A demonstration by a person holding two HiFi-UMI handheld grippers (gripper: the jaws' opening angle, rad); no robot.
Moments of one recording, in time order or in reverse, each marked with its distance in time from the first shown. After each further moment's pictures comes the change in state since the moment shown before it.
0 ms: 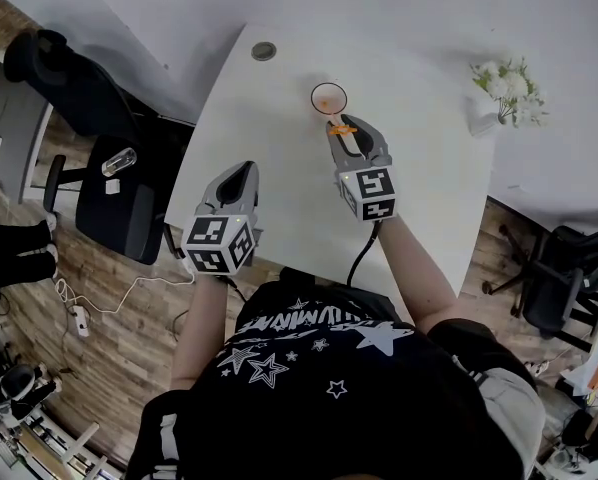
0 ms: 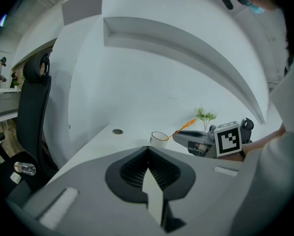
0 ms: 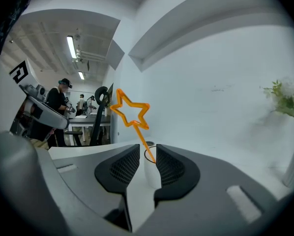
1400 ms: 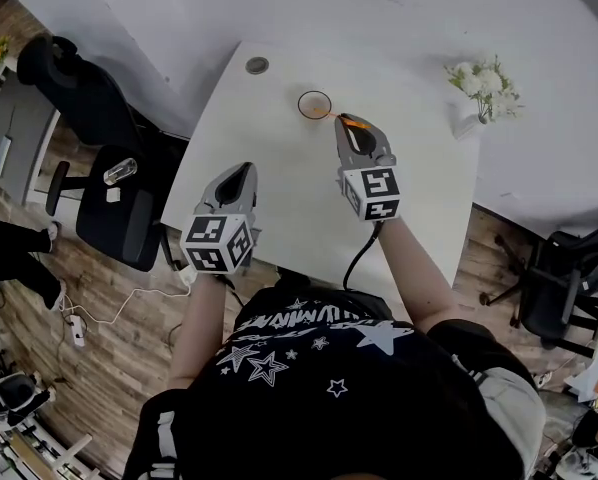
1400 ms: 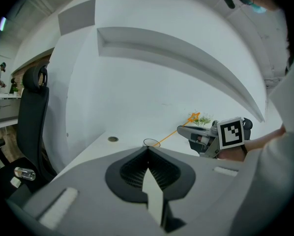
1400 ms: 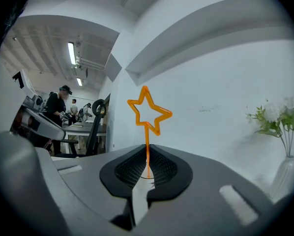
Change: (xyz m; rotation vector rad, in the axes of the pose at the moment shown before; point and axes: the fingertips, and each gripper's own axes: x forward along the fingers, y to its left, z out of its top) left arm -0.019 -0.035 0.018 0.037 -0.067 -0.005; right arm -0.046 -0.024 0.049 0.001 -0.113 -0.051
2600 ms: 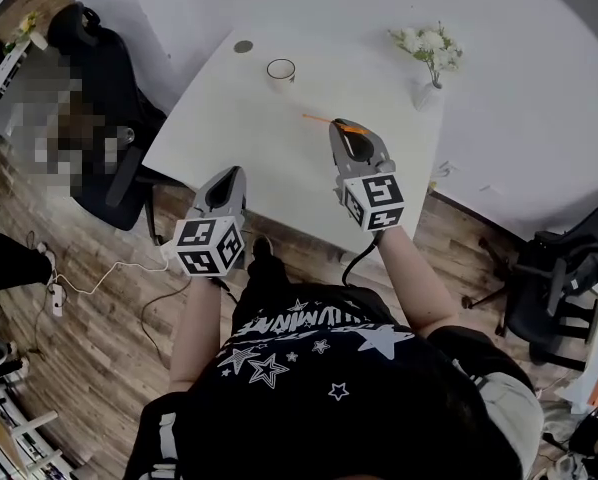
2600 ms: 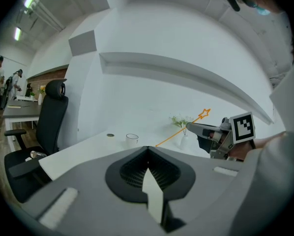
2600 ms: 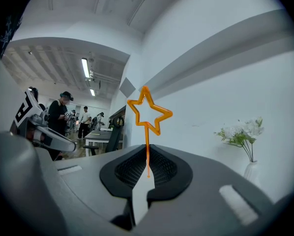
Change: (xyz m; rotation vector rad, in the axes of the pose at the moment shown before) left arm -0.127 -0.150 -0.053 -0.027 -0.107 0.108; right arm -0.214 0.005 0.025 -0.004 -0.100 0.133
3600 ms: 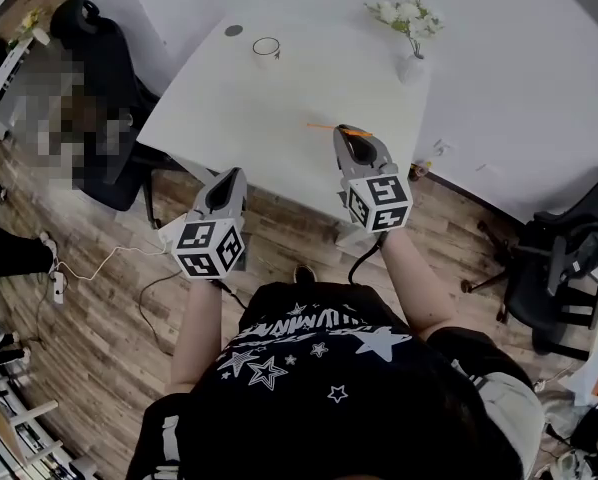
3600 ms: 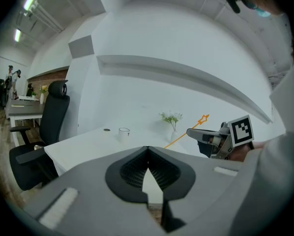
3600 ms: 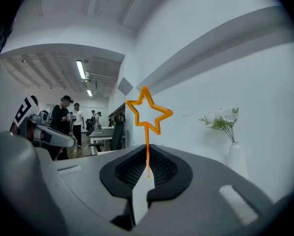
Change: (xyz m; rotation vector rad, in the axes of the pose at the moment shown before) left arm -0.056 -0.068 -0.035 -0.001 0.016 0.006; right arm -0.097 -0.004 -0.034 0.079 0.069 -0.006
